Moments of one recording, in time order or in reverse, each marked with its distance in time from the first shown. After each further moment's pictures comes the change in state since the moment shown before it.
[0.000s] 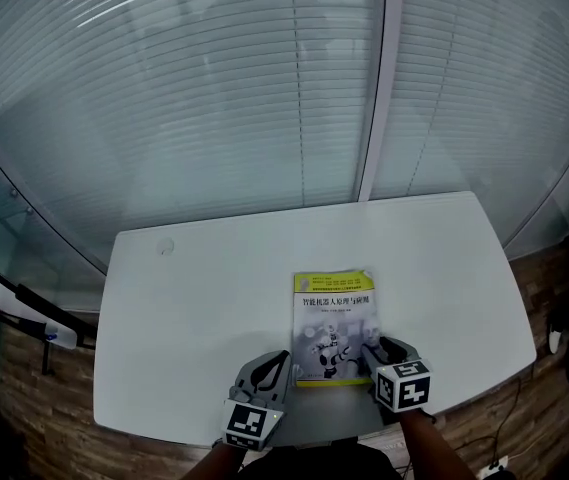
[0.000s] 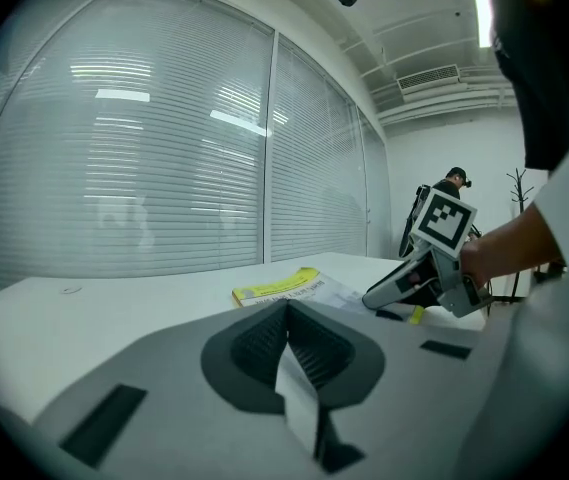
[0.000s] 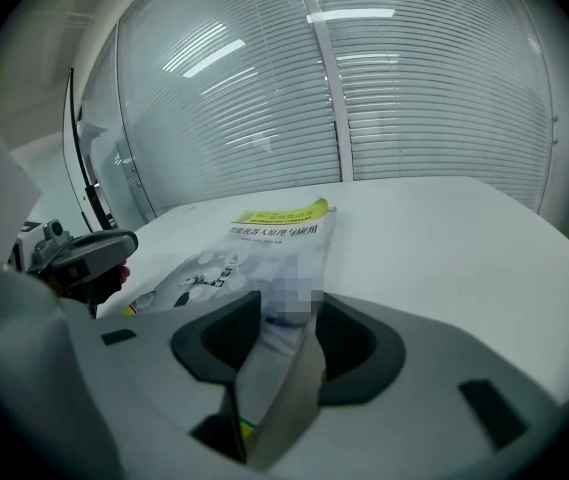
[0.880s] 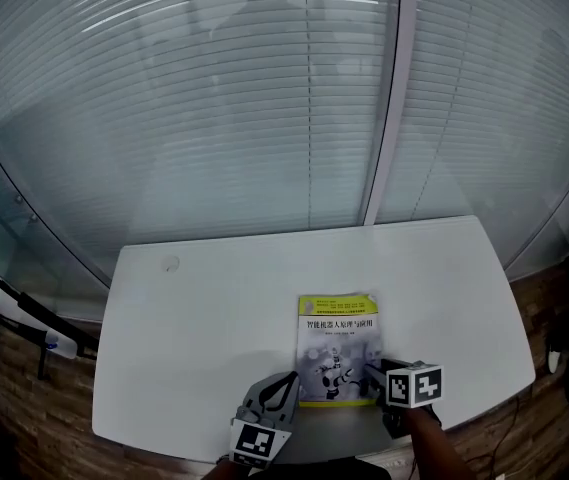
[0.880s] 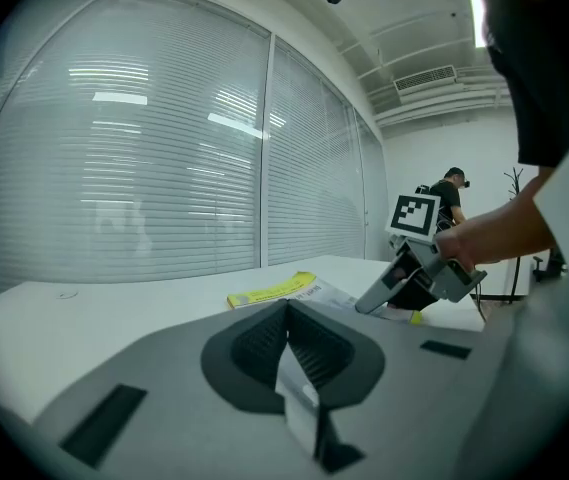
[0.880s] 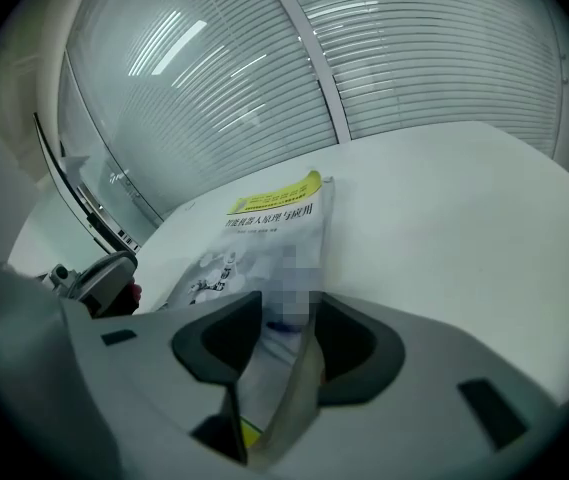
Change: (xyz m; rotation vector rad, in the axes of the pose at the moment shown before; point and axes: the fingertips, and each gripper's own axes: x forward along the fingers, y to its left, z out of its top) left arm 0.002 -0.010 0.003 0.017 -0.003 -0.009; right arm 0.009 0.002 -0.010 0.171 0.206 0.123
